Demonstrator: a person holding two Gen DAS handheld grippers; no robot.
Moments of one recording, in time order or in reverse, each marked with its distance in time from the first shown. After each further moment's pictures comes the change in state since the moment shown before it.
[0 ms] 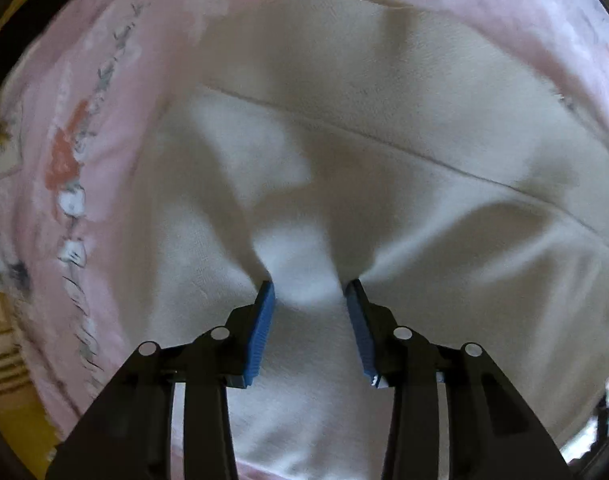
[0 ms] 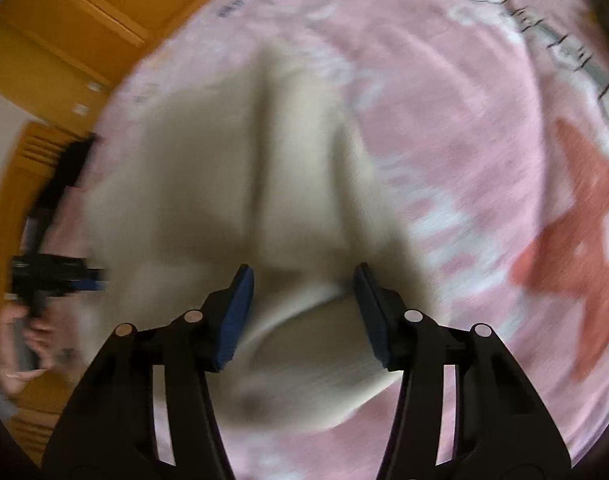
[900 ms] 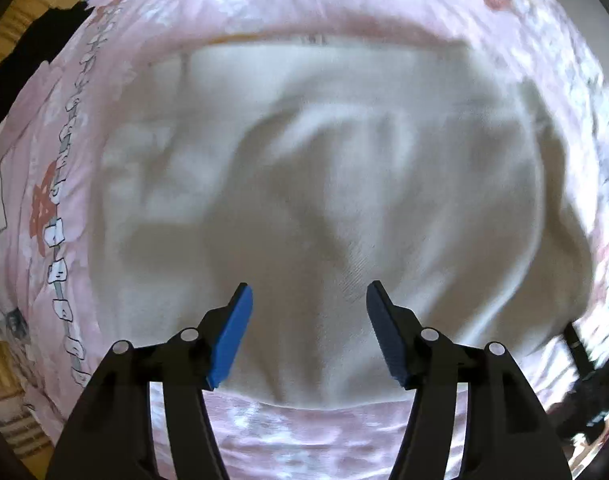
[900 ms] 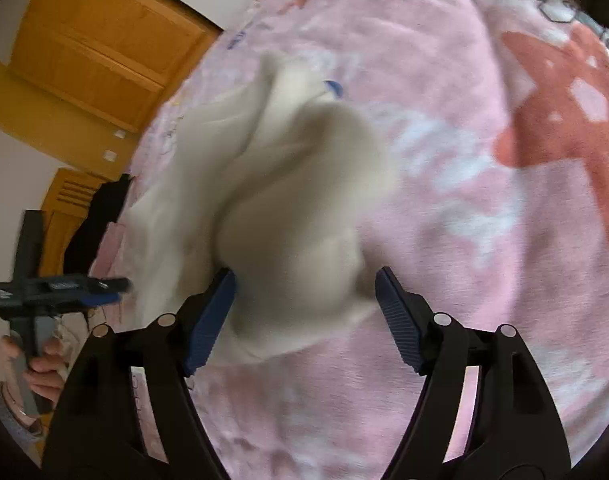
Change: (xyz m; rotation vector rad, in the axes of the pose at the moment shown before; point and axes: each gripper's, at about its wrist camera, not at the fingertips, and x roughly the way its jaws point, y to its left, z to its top) left arm -0.072 -0.077 -0.100 0.290 -0.140 -0.094; right arm -0.035 -0.001 -0.075 0.054 -0.168 0.104
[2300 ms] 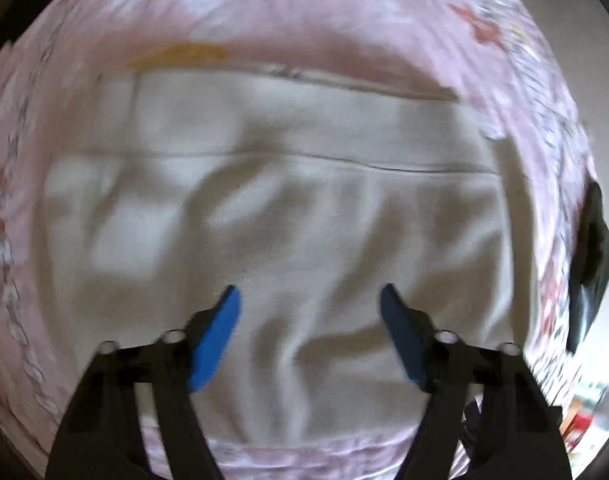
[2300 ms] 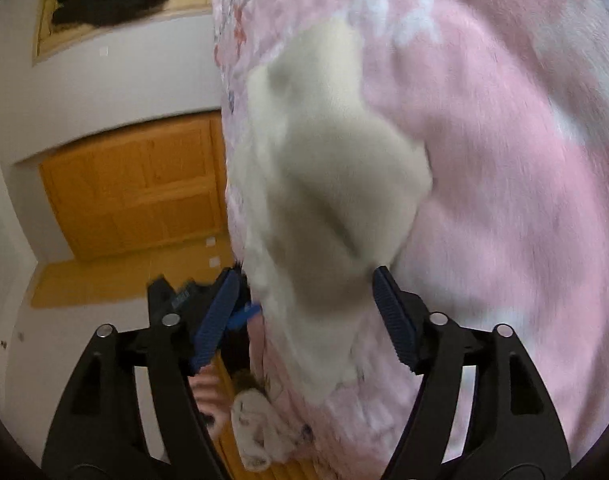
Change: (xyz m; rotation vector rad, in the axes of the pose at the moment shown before) left arm 0.012 0.014 0.040 -0.122 0.026 -0.255; right arm -0.011 -0.045 -0.073 0.788 -0.071 0.477
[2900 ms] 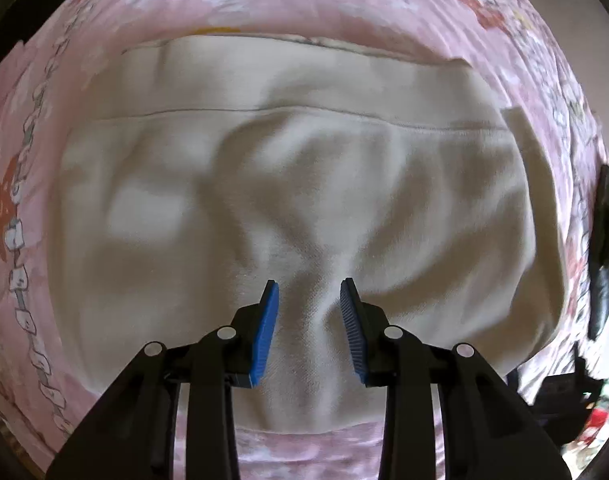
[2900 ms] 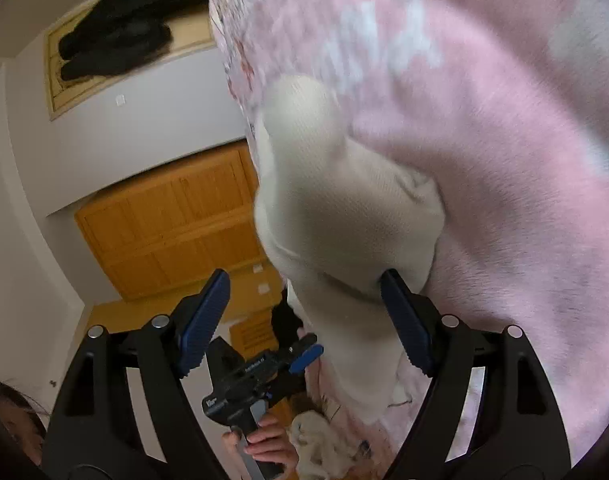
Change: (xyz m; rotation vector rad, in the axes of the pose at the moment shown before) left arm -0.003 -0.001 -0.041 0.082 -0.029 0.061; right arm 0.002 -0.004 0.020 0.108 -0.068 0.162
